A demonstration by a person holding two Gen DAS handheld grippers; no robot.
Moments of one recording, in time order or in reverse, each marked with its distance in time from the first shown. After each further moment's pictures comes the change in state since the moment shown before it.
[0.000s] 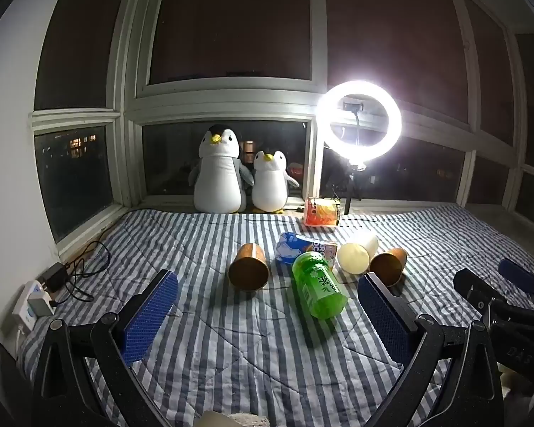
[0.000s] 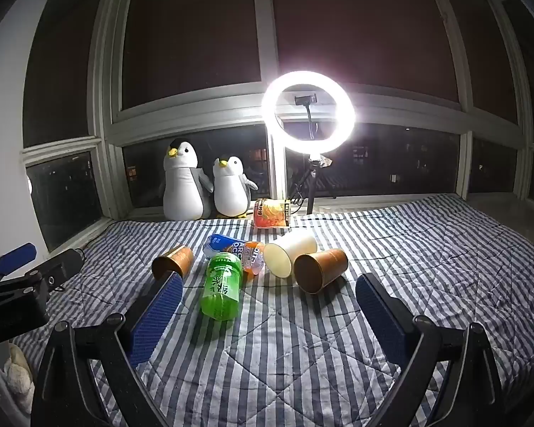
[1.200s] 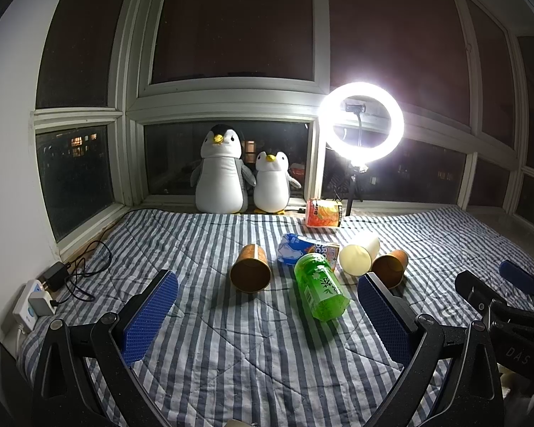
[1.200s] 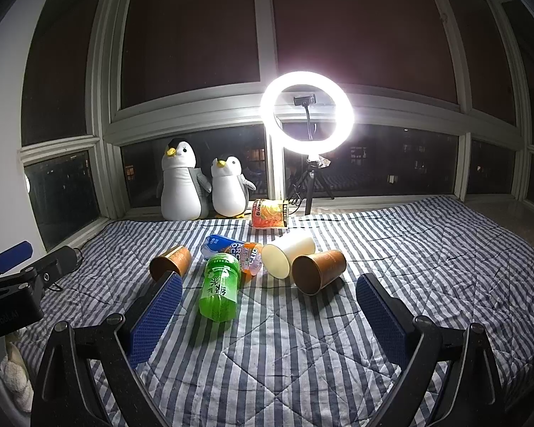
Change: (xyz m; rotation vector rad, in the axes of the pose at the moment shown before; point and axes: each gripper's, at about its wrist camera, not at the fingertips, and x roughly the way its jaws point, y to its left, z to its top) left arm -0.005 0.002 0.002 -0.004 -0.014 0.002; right arm 0.003 0.002 -0.002 -0.003 0.001 -0.004
